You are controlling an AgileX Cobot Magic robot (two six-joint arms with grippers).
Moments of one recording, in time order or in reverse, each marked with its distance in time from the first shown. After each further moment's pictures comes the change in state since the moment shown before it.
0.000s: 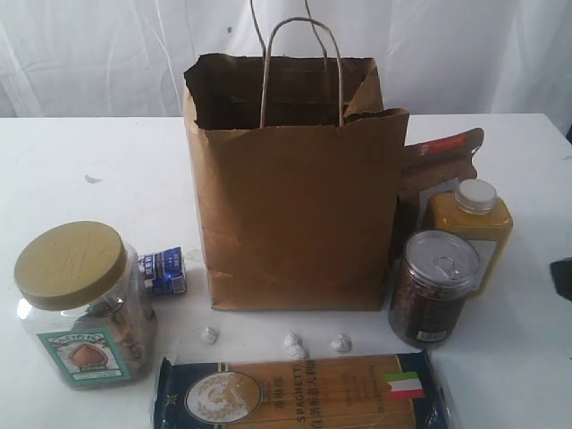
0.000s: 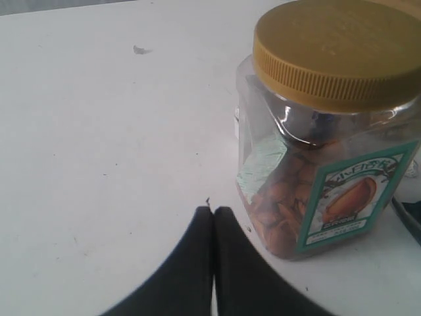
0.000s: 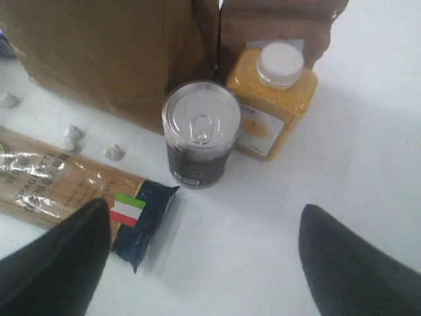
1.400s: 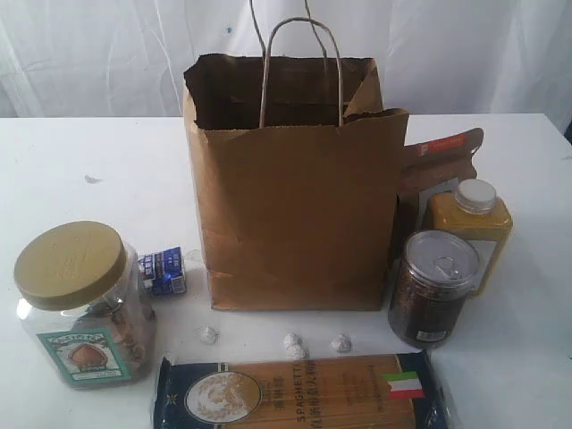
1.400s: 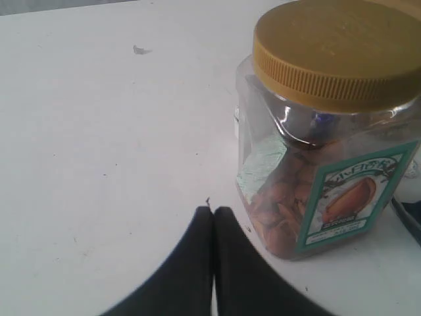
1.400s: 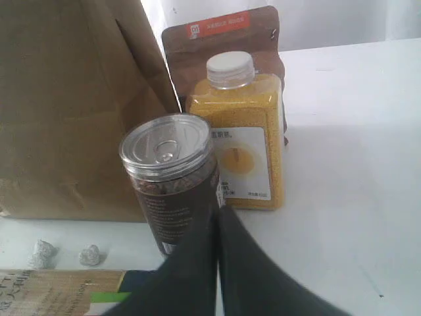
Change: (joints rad) left arm 0.000 0.000 0.000 0.000 0.000 0.000; right arm -0.109 -0.615 0.761 0.012 -0.664 0.185
